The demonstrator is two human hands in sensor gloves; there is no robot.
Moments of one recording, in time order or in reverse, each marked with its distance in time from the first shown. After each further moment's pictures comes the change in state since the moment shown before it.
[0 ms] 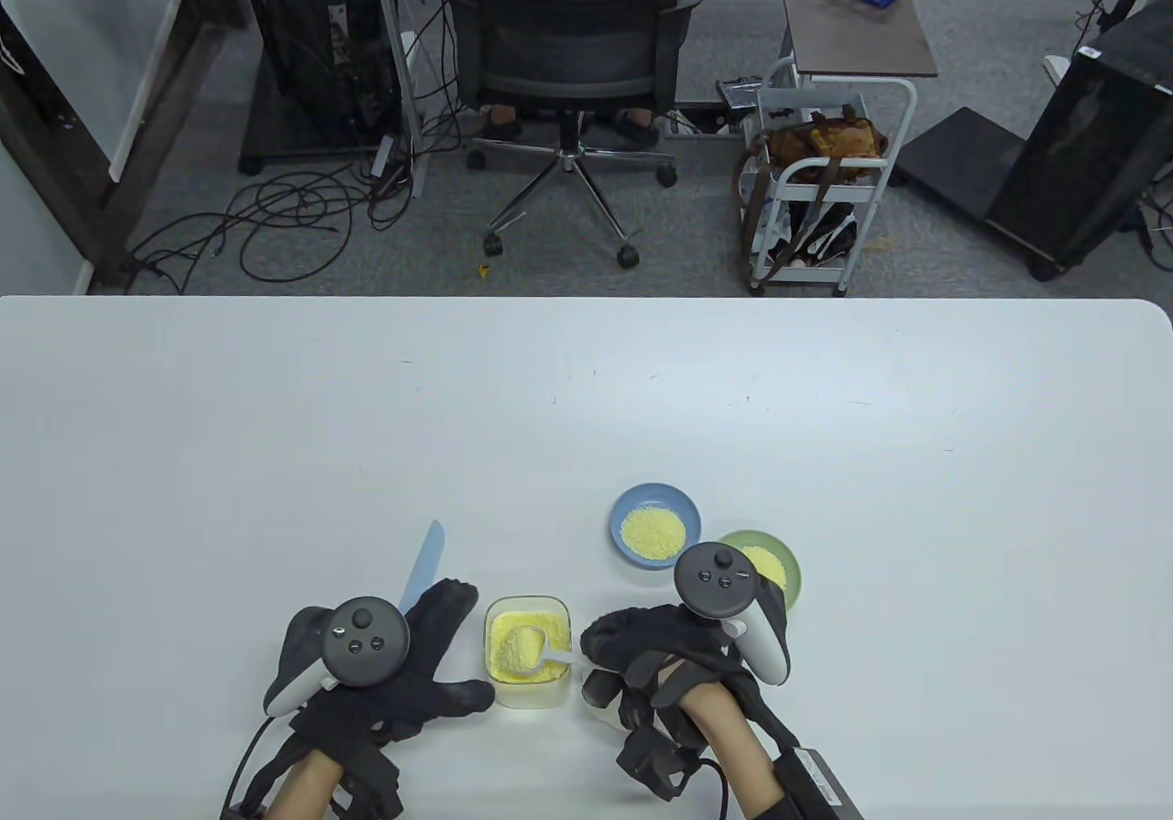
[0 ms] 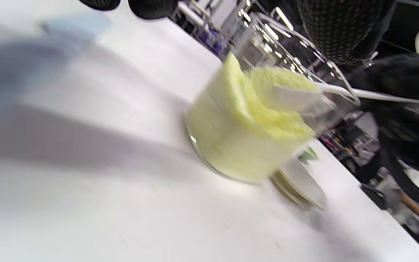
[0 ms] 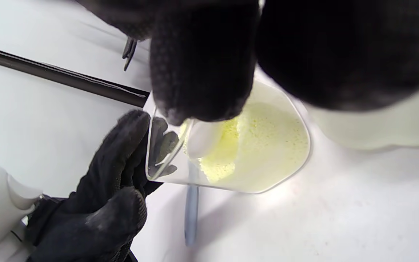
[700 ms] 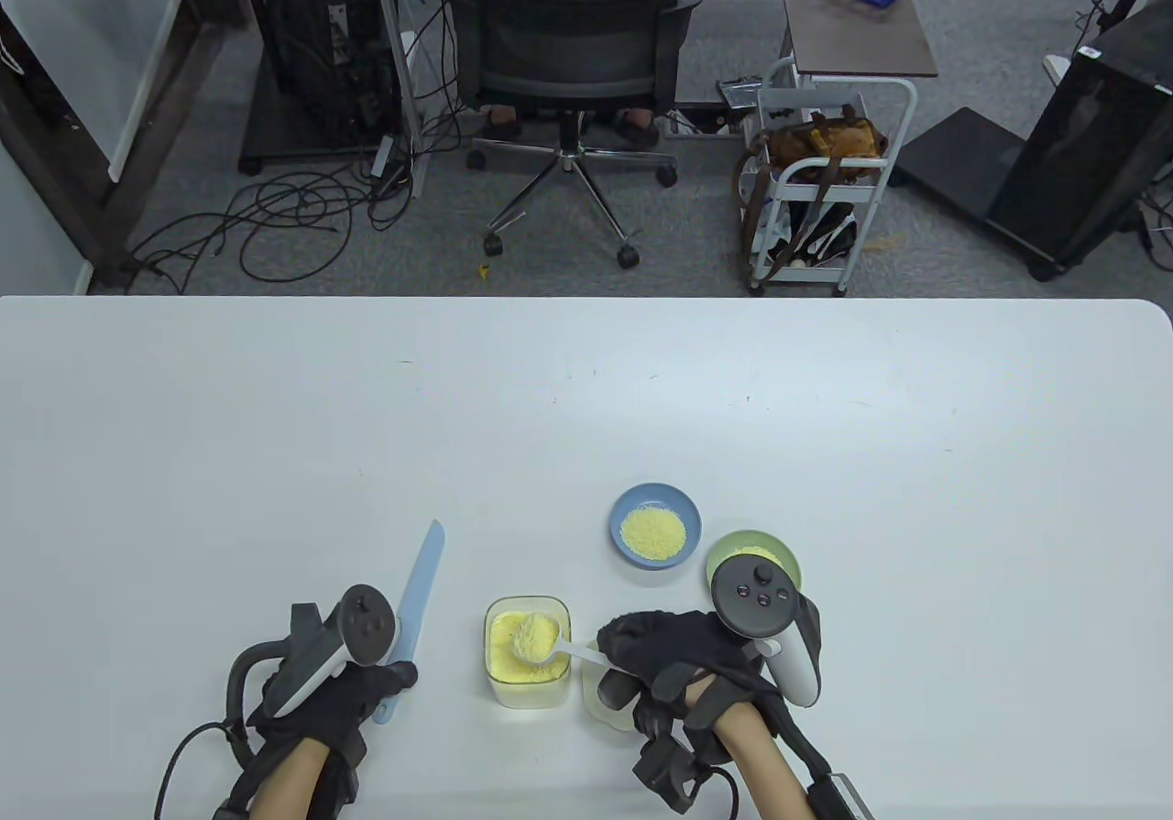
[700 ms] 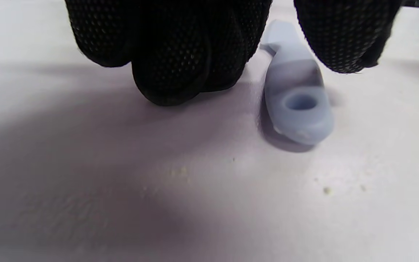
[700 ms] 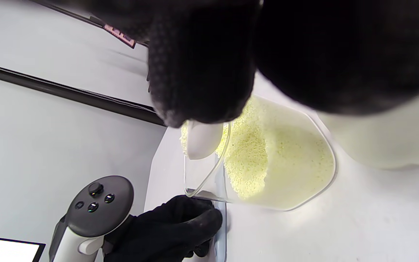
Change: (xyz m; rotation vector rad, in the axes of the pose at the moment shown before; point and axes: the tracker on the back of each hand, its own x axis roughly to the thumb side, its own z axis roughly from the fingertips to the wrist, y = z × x) left_hand -0.031 -0.005 -0.002 -0.027 0.603 -0.463; right_hand 0.006 -0.011 0.020 -0.065 -0.076 -0.033
